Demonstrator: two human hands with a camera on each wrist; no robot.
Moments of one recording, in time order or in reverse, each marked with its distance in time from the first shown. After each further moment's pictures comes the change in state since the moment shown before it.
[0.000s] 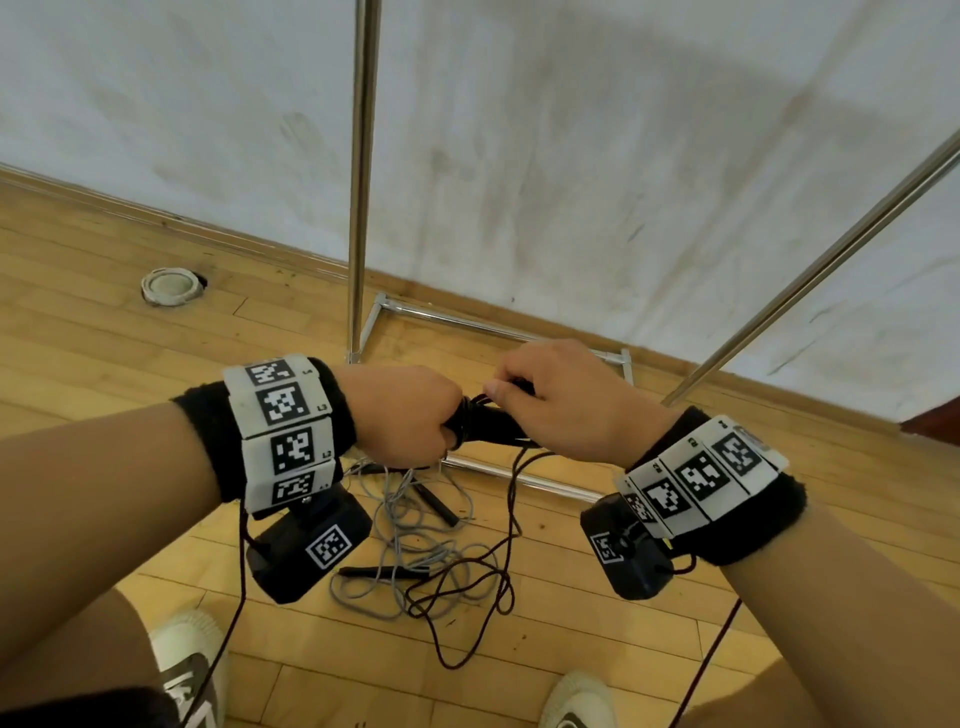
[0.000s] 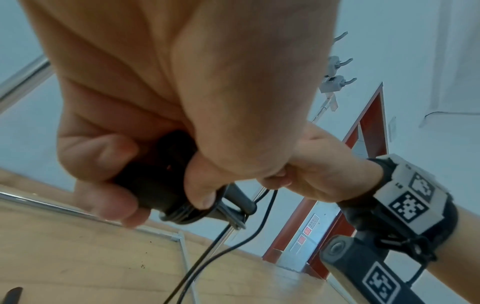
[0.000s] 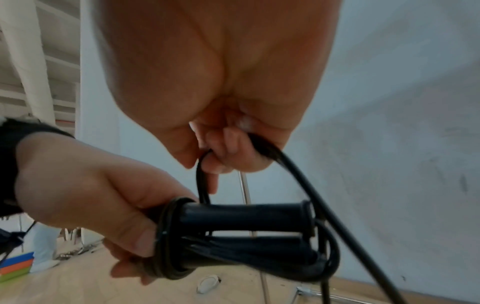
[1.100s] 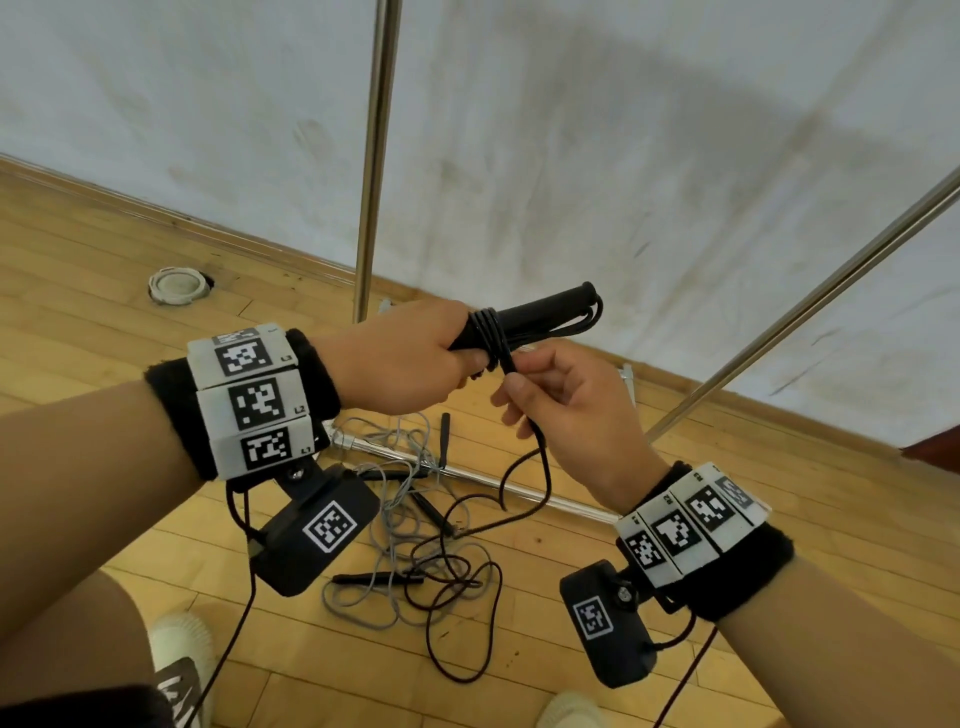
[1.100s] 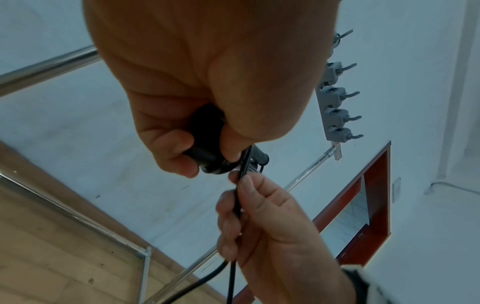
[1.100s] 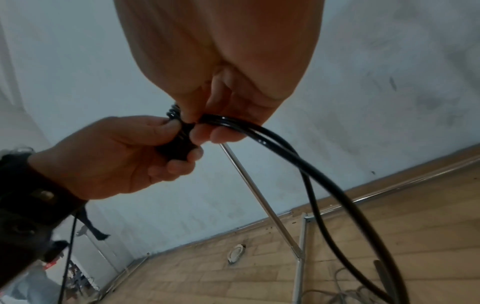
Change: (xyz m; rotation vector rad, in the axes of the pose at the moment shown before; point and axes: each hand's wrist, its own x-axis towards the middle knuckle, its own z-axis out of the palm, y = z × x) left_hand -0.007 -0.008 -0.028 -0.561 0.404 0.065; right_hand -0.016 -0.003 0.024 0.846 0.348 0.148
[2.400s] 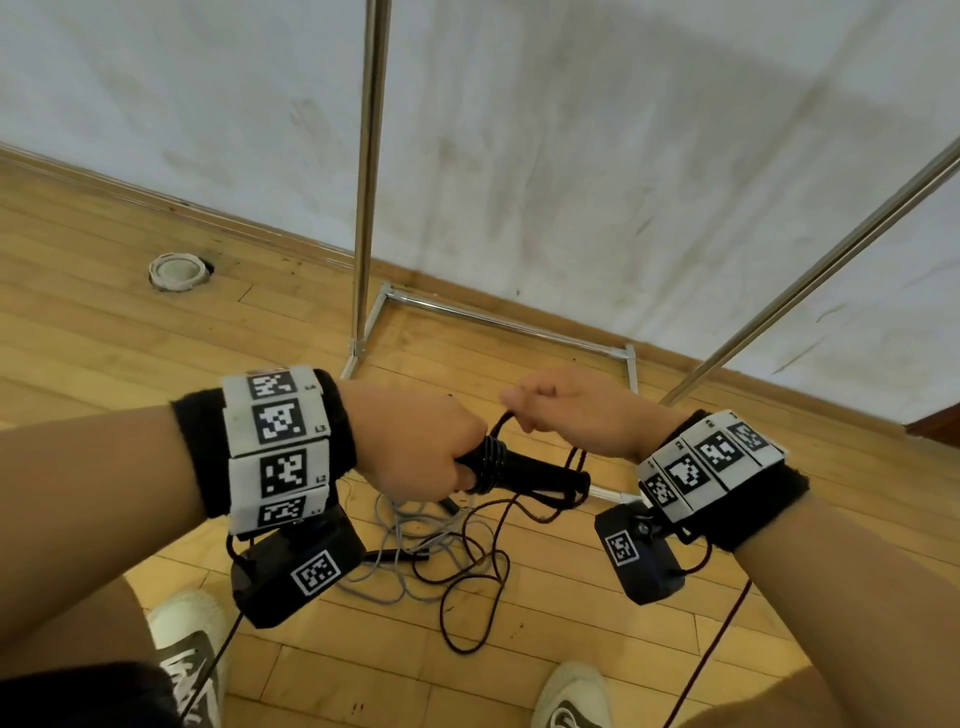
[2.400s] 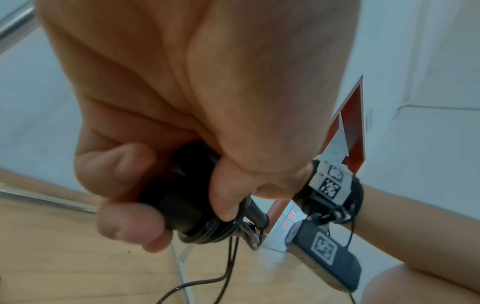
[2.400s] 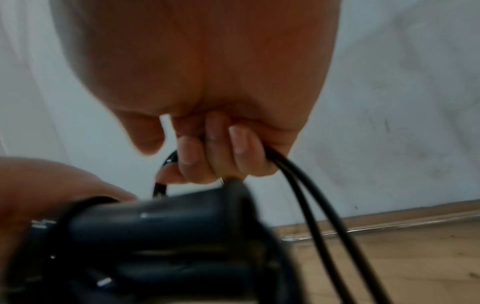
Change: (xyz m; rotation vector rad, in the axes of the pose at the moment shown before) left_hand -0.029 0.007 0.041 0.479 -0.570 -0.008; right_hand 0.012 0.013 -0.026 -0.577 -0.525 0.150
